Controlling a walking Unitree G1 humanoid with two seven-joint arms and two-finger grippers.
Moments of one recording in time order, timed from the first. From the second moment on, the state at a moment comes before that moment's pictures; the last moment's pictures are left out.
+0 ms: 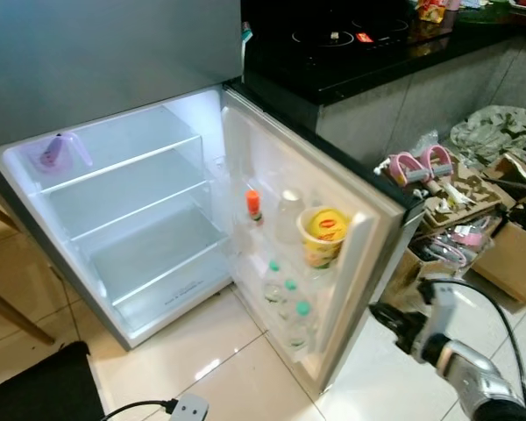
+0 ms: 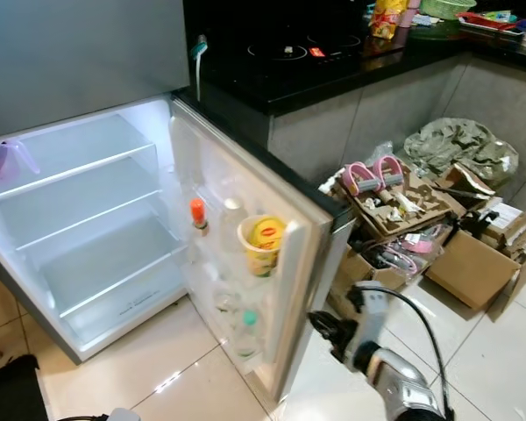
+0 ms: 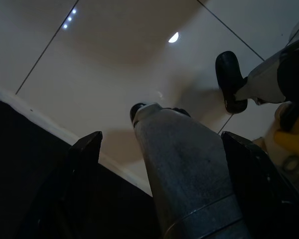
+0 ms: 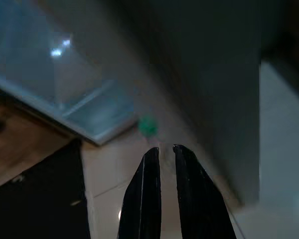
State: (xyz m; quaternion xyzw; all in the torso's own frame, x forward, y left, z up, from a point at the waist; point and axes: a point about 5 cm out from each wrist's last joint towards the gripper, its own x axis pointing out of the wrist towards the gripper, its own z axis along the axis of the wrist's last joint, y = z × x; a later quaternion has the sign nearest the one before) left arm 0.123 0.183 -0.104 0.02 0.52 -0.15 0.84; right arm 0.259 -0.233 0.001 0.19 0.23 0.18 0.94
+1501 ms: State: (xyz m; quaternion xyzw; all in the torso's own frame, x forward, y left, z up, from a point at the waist) left arm 0.122 0.180 -0.104 0.02 0.52 -0.16 0.84; right arm 0.138 -0.243 -0.088 0.02 0.52 0.07 0.85
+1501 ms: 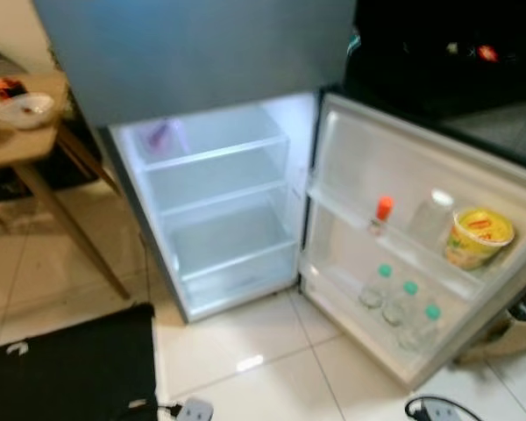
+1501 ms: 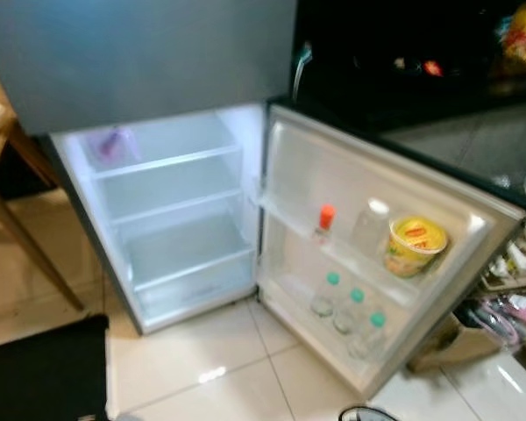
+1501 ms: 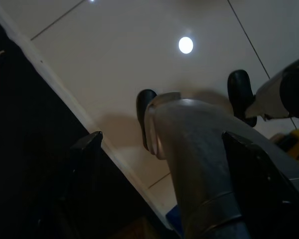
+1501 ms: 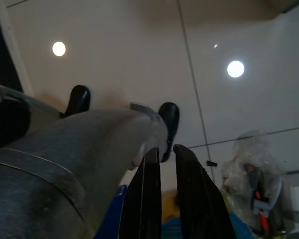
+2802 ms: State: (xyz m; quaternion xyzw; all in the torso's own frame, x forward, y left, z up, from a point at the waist) left arm 0.124 0.182 -0.103 0.01 0.52 -0.16 0.84; right arm 0.149 -0.263 -0.079 0.00 0.47 -0.03 0.88
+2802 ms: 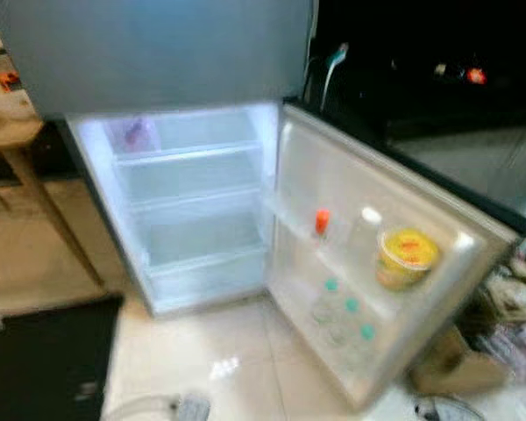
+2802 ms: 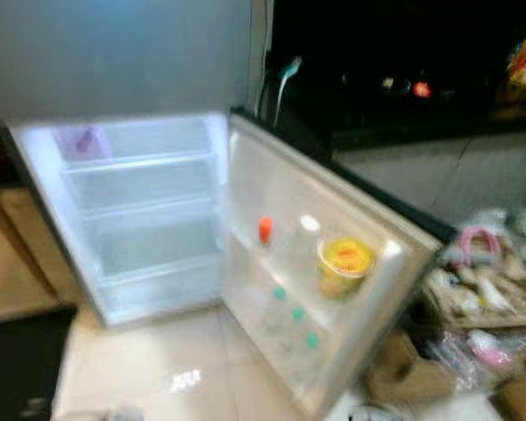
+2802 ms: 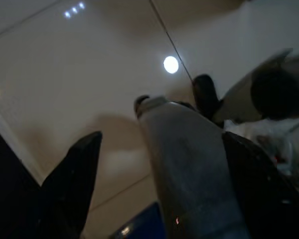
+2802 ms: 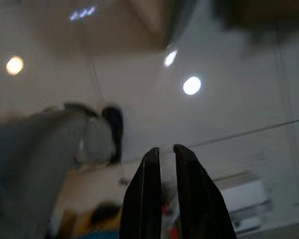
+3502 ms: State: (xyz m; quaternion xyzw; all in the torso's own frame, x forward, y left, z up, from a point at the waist) left arm 0.127 0.181 -0.102 0.00 0.51 -0.16 0.85; right arm 0.283 -0.342 0.072 0.26 0.01 -0.14 0.96
